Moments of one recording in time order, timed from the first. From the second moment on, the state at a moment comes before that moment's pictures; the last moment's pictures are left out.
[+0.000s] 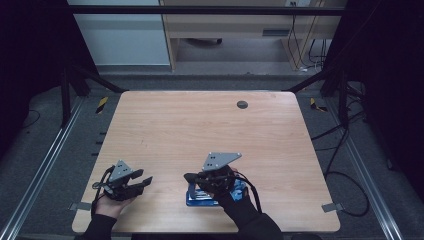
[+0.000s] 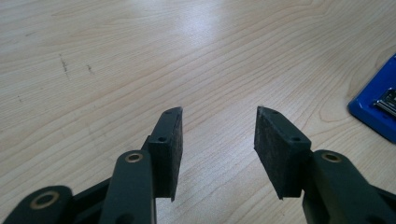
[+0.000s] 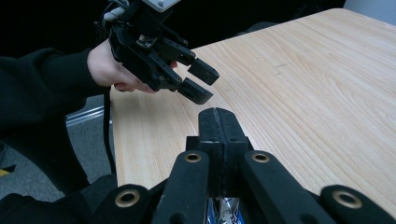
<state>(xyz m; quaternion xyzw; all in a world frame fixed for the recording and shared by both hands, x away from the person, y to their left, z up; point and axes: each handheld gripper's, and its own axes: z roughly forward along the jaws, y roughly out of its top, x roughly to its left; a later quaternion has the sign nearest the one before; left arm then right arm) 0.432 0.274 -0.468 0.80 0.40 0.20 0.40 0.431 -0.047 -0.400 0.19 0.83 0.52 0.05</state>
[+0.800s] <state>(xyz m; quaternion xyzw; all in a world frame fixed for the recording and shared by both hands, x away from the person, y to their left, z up) 0.431 0.275 -0.467 0.80 0.40 0.20 0.40 0.431 -0.099 -0.427 0.25 0.83 0.49 0.06</state>
